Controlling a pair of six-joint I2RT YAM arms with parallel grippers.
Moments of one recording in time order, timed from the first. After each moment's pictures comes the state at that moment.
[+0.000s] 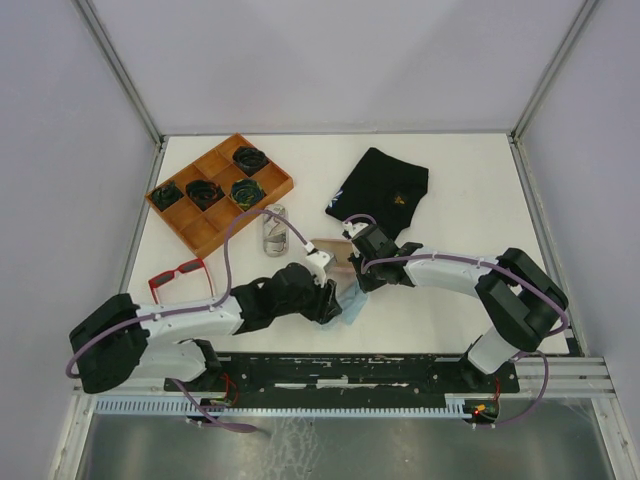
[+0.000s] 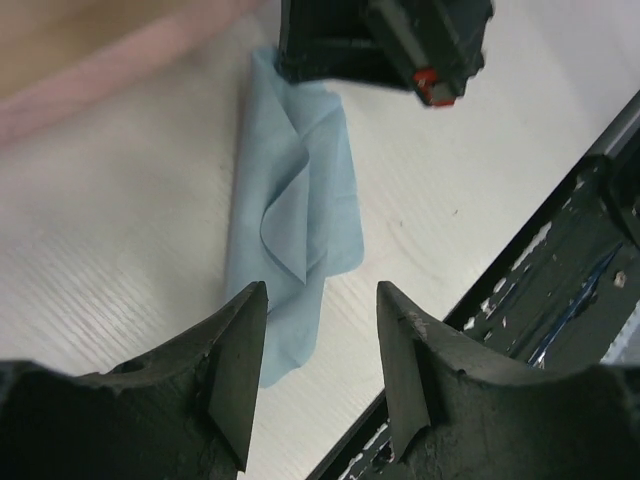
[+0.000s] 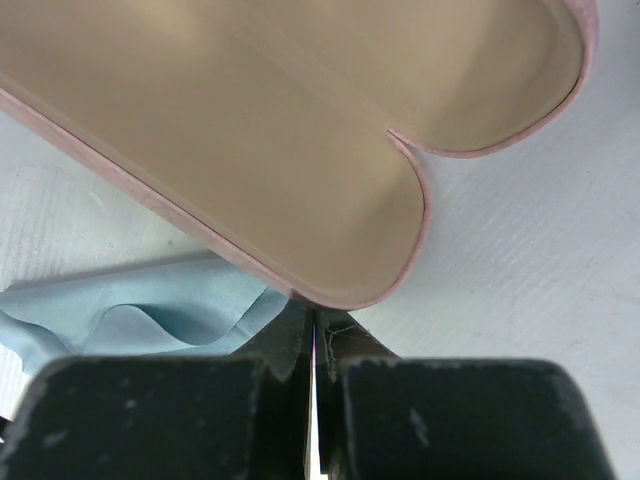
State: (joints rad) left arm -1.03 1.26 0.51 0.08 0.03 -0.47; right arm 0.78 1.60 0.83 -0.27 0.03 0.29
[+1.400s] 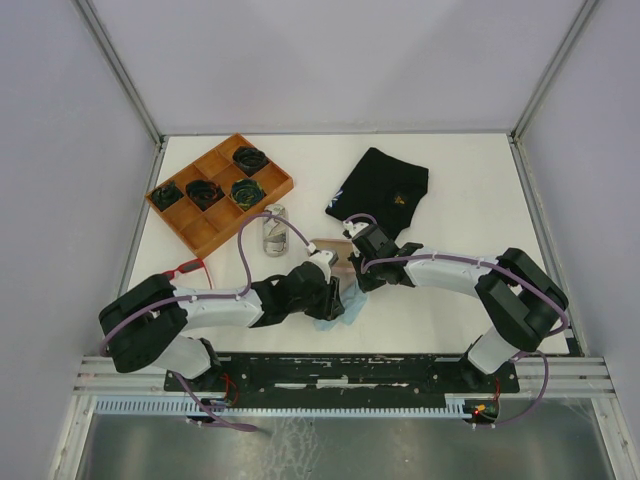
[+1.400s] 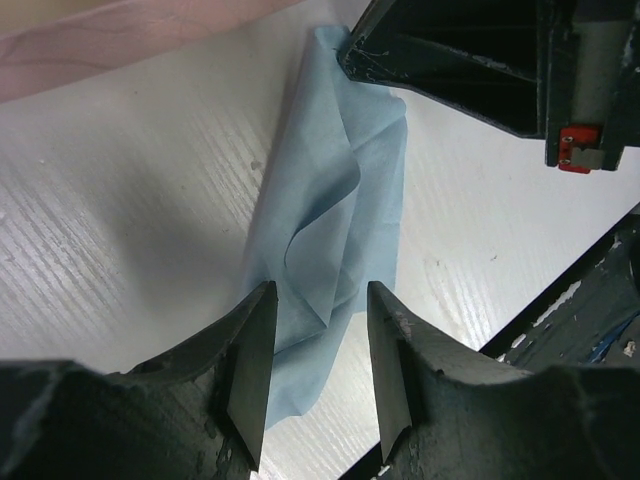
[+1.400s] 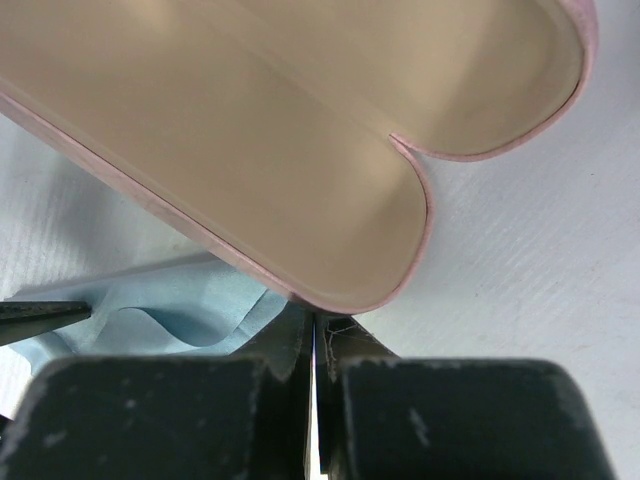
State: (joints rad) left arm -1.01 1.43 0.55 0.13 -0.02 -0.65; right arm 0.78 1.60 0.83 -0.25 0.02 0.31
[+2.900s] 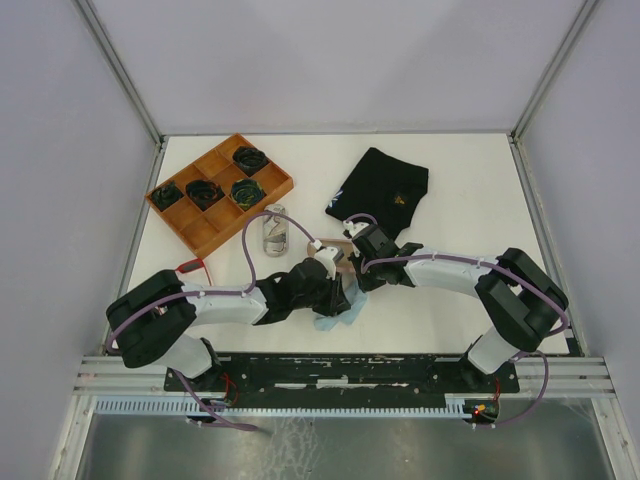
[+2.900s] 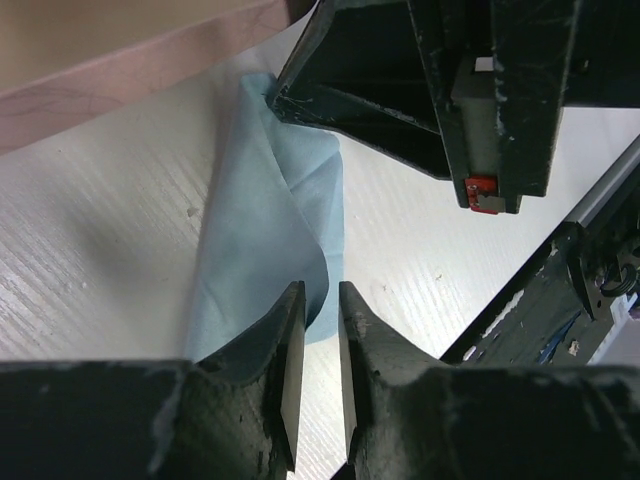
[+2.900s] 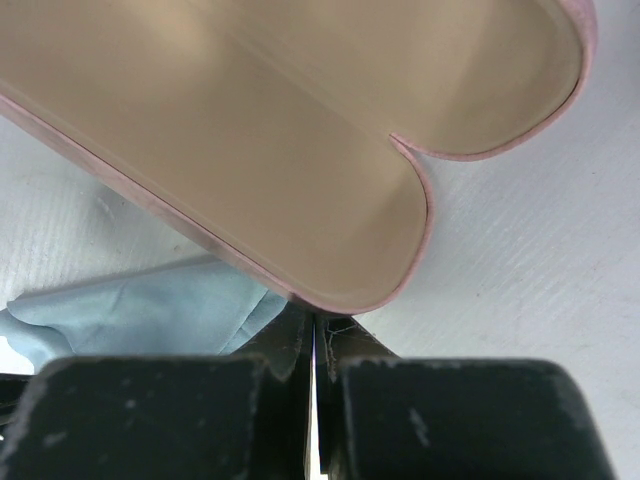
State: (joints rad) left arm -1.00 1.47 0.57 0.24 0.06 -0.66; right arm 0.78 1.60 0.83 -0.25 0.01 0.31
